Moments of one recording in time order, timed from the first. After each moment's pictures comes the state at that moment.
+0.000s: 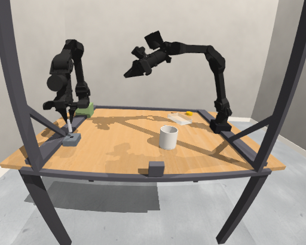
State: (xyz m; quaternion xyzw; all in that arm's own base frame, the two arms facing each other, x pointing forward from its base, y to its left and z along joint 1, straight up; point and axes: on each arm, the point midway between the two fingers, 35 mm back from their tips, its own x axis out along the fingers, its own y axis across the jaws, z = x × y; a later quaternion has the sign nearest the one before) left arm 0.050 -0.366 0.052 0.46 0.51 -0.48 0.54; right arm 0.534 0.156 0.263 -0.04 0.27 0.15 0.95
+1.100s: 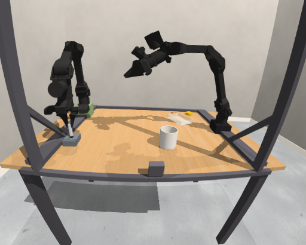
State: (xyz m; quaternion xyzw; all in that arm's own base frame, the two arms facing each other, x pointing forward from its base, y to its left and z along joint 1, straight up) left arm 0.050 -0.365 0.030 0.46 0.52 -0.48 0.54; right arm 0.534 0.156 0.263 -0.04 0.27 0.15 0.95
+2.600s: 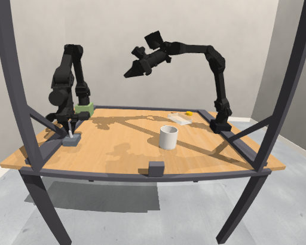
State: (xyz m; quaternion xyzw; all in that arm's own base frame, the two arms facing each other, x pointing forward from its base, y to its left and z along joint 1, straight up) left arm 0.049 -0.366 -0.004 0.46 0.50 -0.48 0.55; right arm 0.534 0.156 0.263 -0.04 0.27 0.15 0.95
